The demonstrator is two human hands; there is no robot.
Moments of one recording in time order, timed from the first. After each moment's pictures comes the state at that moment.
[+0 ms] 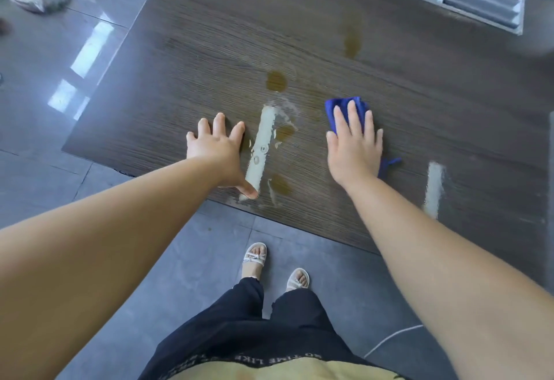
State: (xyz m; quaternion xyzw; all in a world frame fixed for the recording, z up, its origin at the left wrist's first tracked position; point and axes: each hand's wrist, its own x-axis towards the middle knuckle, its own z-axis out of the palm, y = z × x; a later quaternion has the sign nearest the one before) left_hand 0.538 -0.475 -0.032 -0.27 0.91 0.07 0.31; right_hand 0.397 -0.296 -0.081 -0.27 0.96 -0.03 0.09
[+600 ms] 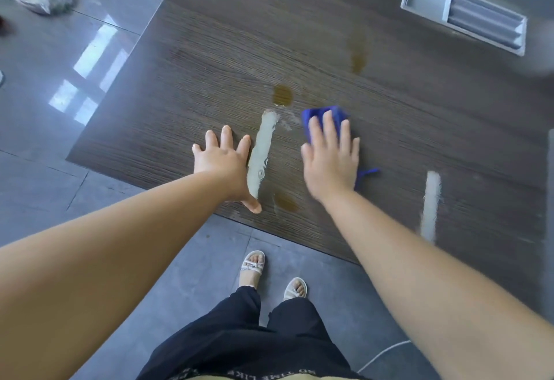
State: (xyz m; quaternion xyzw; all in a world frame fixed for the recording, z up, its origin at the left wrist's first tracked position) left_hand 0.534 -0.475 -0.030 -0.27 0.90 0.07 0.34; right_hand 0.420 -0.333 -0.083 -0.32 0.94 -0.05 0.06
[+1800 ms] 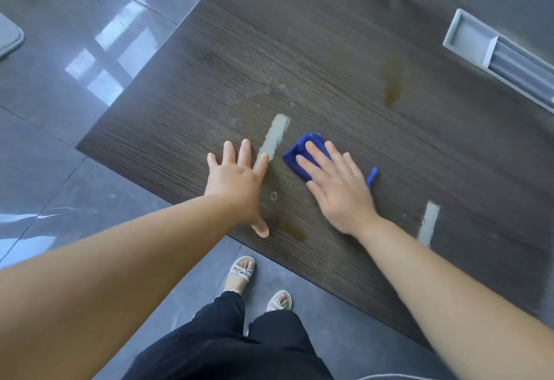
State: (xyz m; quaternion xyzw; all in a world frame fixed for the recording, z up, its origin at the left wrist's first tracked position) left_hand 0.536 -0.476 -0.034 -0.26 0.91 0.09 0.32; right_hand 0.392 -0.331 -0.077 -0.59 0.80 -0.04 0.12
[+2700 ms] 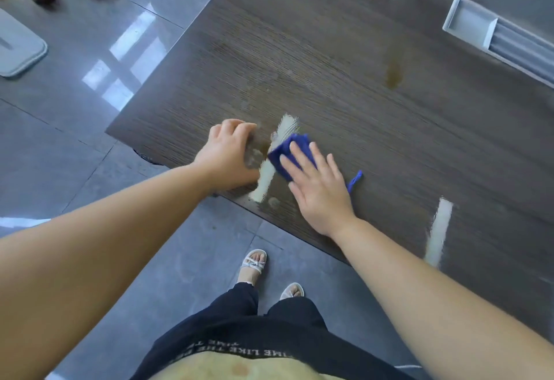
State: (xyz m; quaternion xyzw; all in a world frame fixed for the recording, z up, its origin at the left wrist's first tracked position) left_hand 0.572 -0.499 -0.022 -0.33 0.89 0.29 0.14; right_hand 0.458 -0.330 -0.083 -0.58 0.81 -0.02 0.09
